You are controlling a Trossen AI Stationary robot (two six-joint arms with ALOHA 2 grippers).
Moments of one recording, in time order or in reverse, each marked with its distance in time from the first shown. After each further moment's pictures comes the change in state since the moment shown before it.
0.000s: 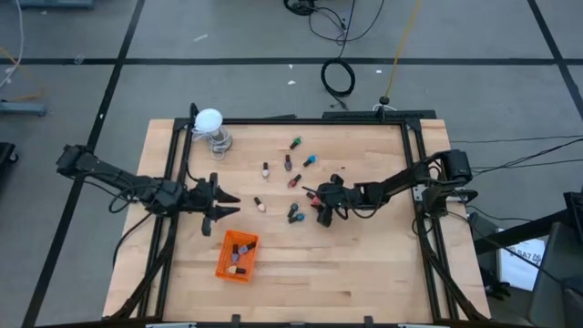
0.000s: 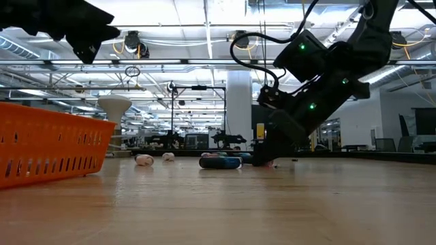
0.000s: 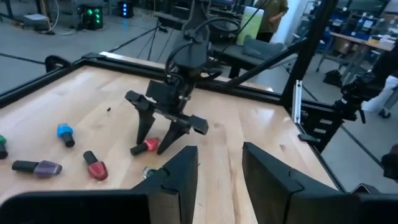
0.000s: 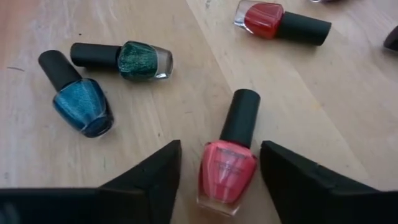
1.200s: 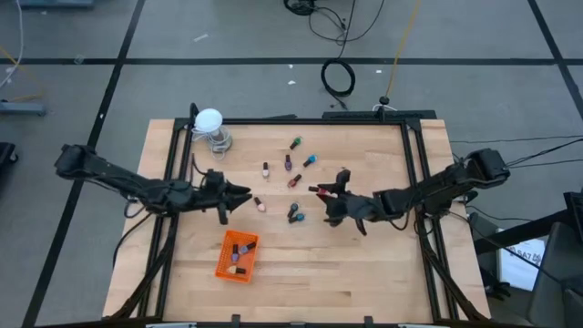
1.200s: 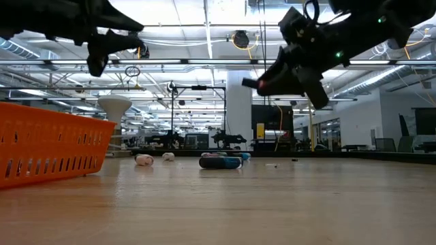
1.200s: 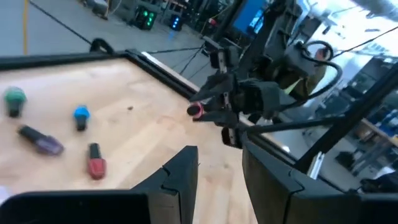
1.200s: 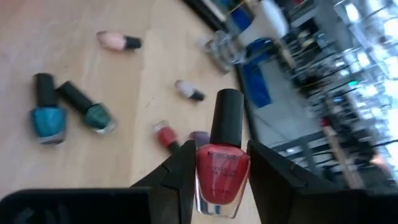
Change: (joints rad) left arm 0.075 0.244 0.001 0.301 -0.129 -0.327; right arm 0.216 -0.321 -0.006 0.072 0.494 -0.837
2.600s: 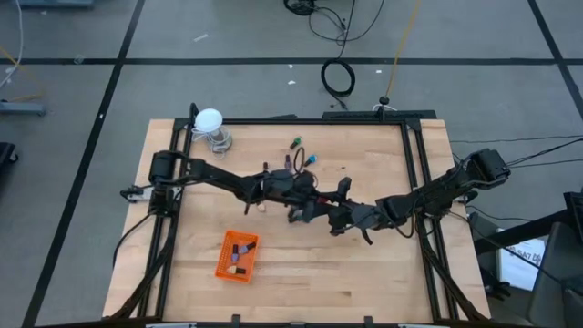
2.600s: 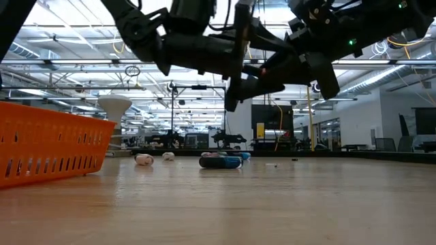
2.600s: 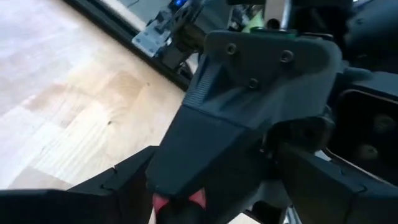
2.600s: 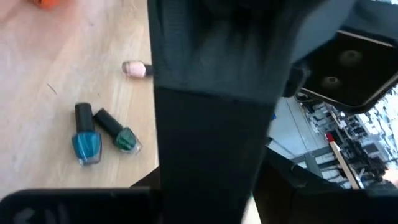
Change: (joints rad) left arm 0.280 1.088 0.781 0.191 0.621 -0.085; right arm 0.088 0.000 0.001 0.045 0.025 0.013
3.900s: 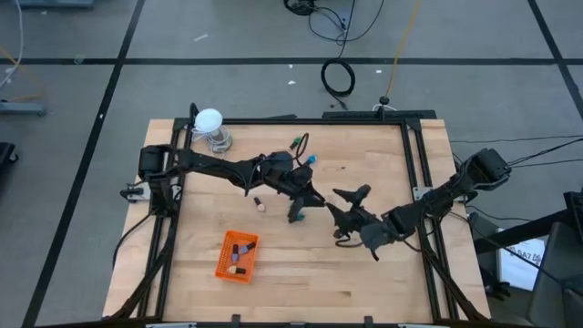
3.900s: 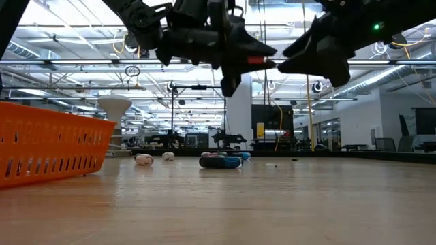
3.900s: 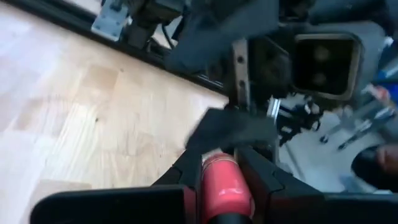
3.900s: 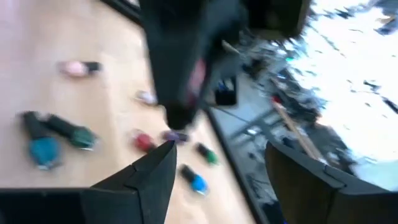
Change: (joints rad) left arm 0.093 -0.115 0.028 -0.240 0.315 0.277; right arm 0.175 -0.004 0.002 -0.046 0.447 0.190
